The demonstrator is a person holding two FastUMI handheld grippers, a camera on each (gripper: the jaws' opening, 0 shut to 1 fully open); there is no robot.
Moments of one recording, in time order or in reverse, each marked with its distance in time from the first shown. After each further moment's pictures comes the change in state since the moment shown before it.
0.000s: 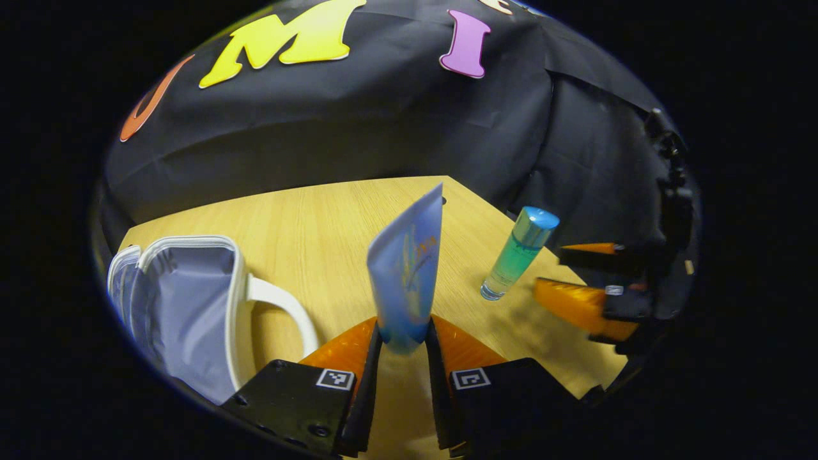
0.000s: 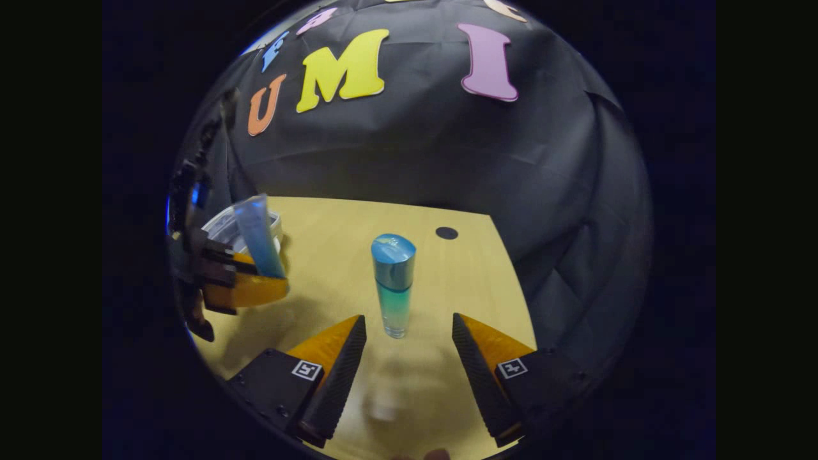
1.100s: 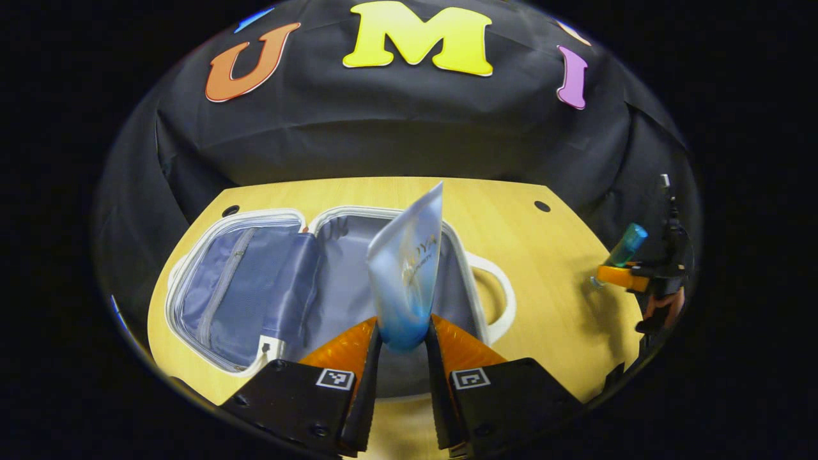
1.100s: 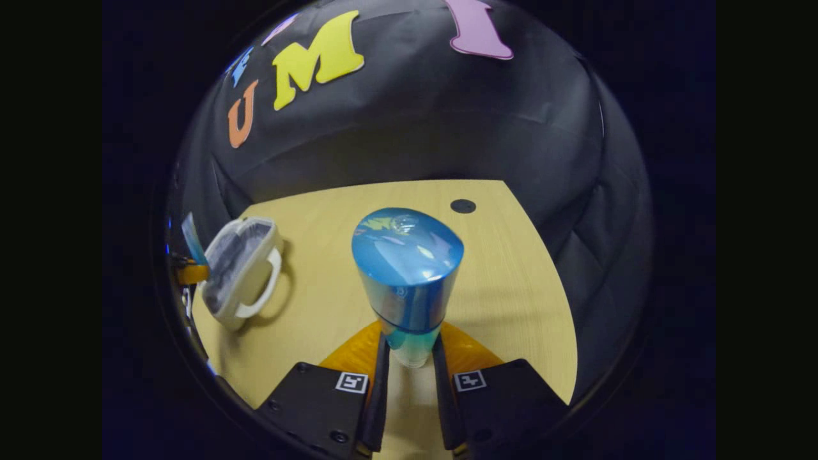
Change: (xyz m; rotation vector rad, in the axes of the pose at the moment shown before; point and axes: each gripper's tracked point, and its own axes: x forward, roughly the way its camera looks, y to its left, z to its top) left arm -0.117 0.195 -0.030 -0.161 0.091 0.298; right arm 0.010 0.034 0.014 0.153 0.121 0.035
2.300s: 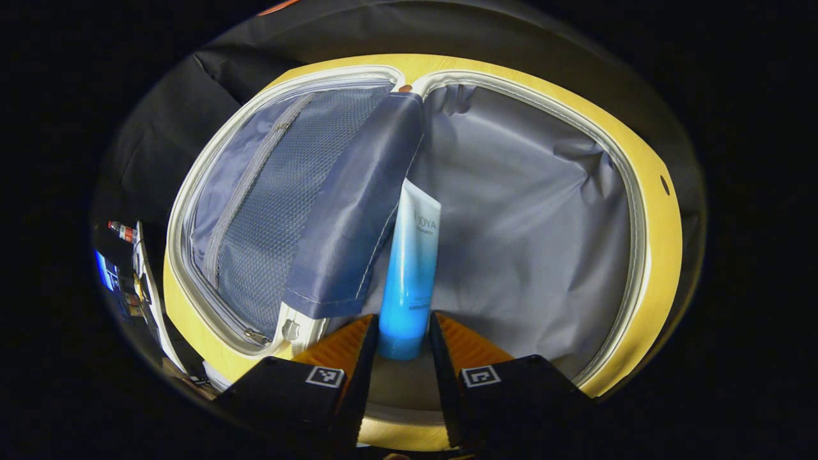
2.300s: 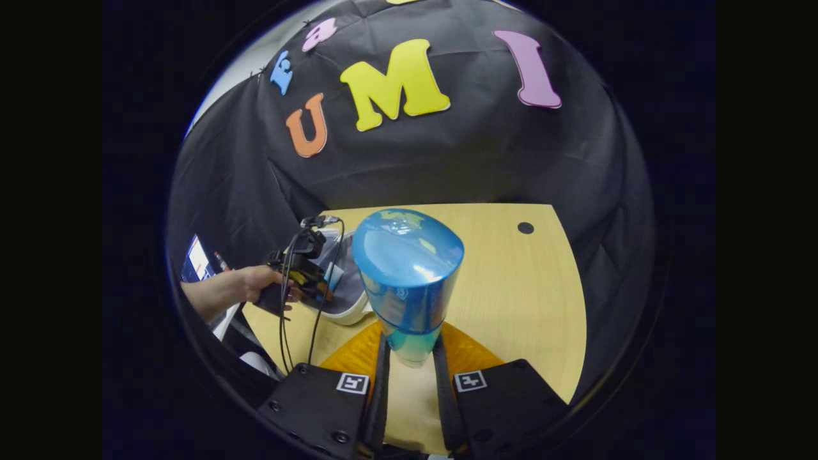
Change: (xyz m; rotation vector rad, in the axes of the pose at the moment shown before) left arm 0.041 0.063 -0.080 -0.271 0.559 0.280; right arm -0.153 0.137 0.011 -0.068 -0.003 0.253
